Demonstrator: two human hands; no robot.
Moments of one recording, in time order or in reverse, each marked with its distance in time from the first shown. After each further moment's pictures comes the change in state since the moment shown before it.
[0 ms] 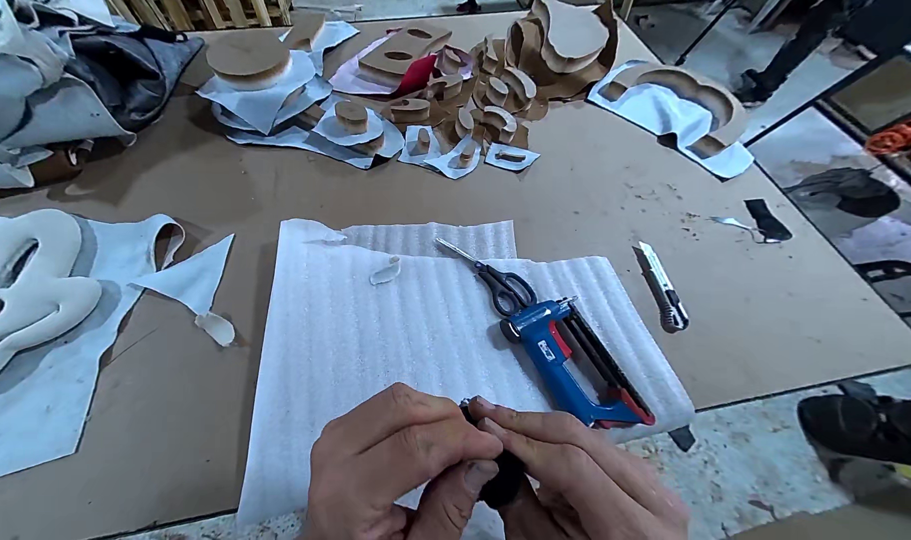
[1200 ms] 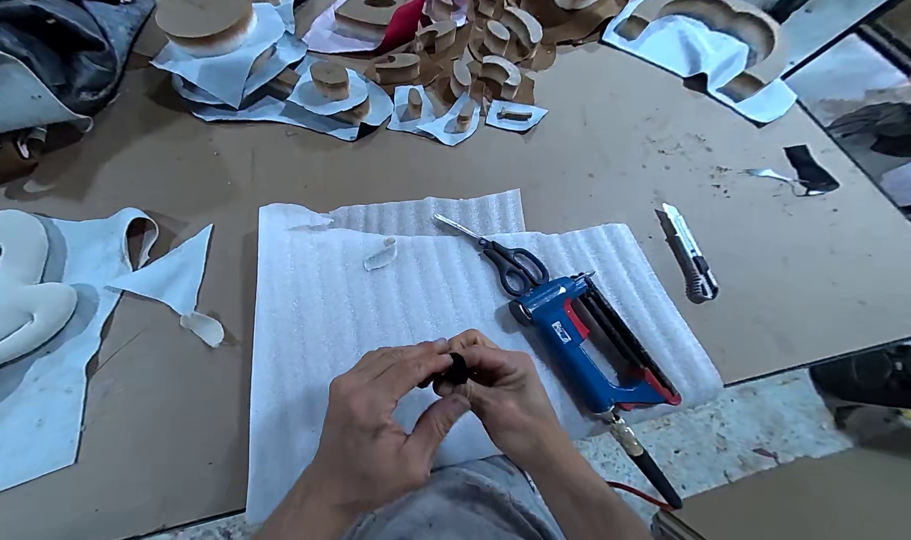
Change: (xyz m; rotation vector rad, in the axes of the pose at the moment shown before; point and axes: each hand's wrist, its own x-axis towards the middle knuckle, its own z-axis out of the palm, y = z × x) left_hand -0.018 -0.072 -0.002 0.247 -0.152 -0.246; right_hand -0.030 0.076 0.049 0.759 -0.087 0.831
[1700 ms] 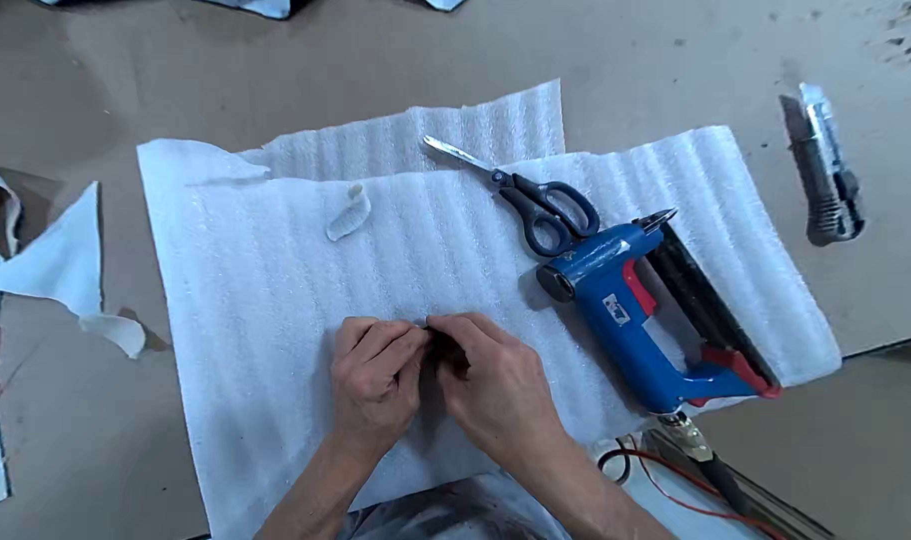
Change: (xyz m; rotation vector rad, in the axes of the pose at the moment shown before) left_hand -0.018 -0.104 0.072 0.324 0.072 -0.090; right_hand 0.018 0.060 -0.015 -1.057 0.139 0.008
